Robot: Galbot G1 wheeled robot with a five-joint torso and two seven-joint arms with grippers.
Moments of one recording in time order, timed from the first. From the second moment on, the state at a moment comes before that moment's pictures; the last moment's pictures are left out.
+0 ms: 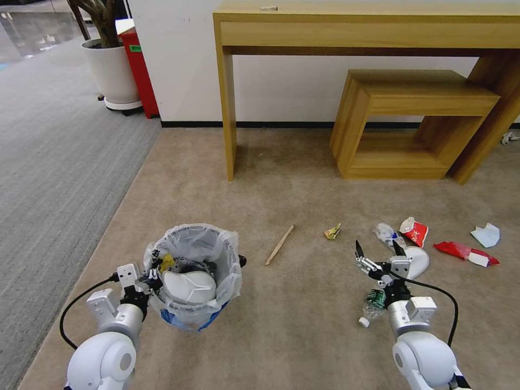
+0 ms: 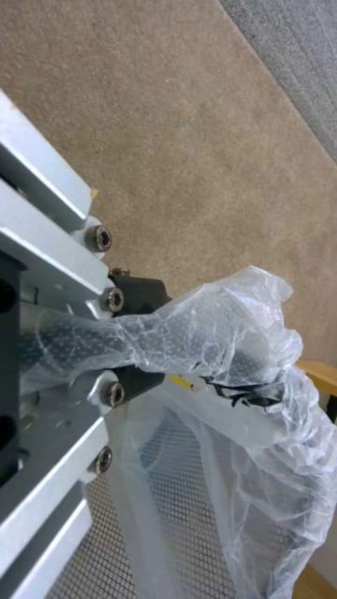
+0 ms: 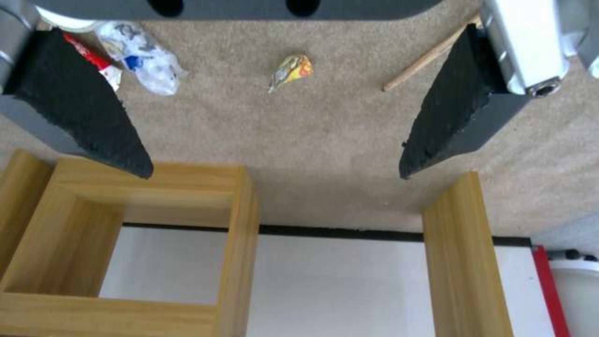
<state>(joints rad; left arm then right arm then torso) 1.51 -1.29 -0.65 -2.09 -0.62 0.38 -0.21 -1.46 1.21 0.55 1.87 0.28 0.12 0.11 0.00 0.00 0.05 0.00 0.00</state>
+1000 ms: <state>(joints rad) 1.51 -1.29 -0.65 -2.09 -0.62 0.38 -0.21 -1.54 1.13 0.58 1.89 0.47 -0.19 0.28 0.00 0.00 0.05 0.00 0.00</state>
